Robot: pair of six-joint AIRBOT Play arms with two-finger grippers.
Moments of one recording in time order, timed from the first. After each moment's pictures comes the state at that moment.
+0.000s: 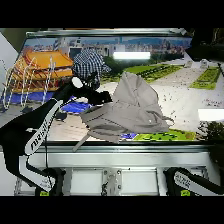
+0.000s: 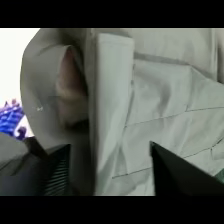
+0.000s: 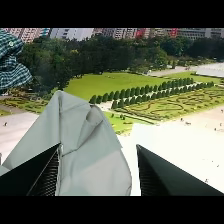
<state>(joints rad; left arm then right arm) -0.35 -1.73 1.39 0.87 -1.00 -1.48 -0.26 -1.25 1.61 -0.97 1.08 1.15</state>
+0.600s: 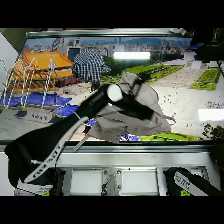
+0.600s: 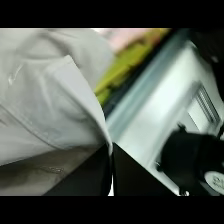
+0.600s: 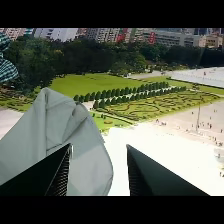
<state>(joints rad) -0.86 -1.64 1.58 0.87 -1.02 -1.47 -0.26 -1.15 1.61 -1.07 1.11 1.15</state>
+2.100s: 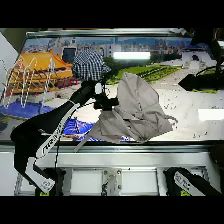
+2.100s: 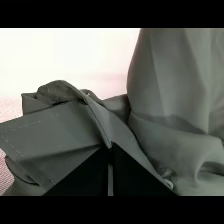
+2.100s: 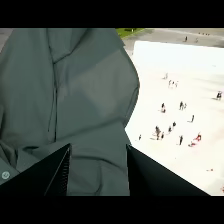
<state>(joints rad) -0.54 -1.79 1.49 1.27 -1.09 -2.02 -0.26 -1.11 1.30 -1.10 1.22 1.20</state>
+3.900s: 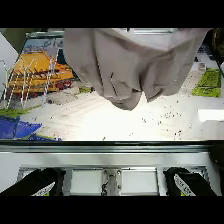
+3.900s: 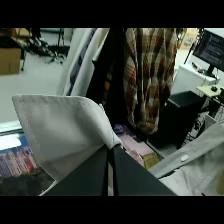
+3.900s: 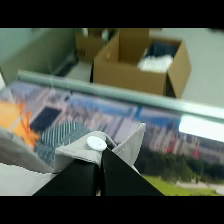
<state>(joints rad) -0.58 -1.10 2.03 1.46 -0.89 -1.79 -0.03 -0.92 1.84 -1.04 1.06 1.37</state>
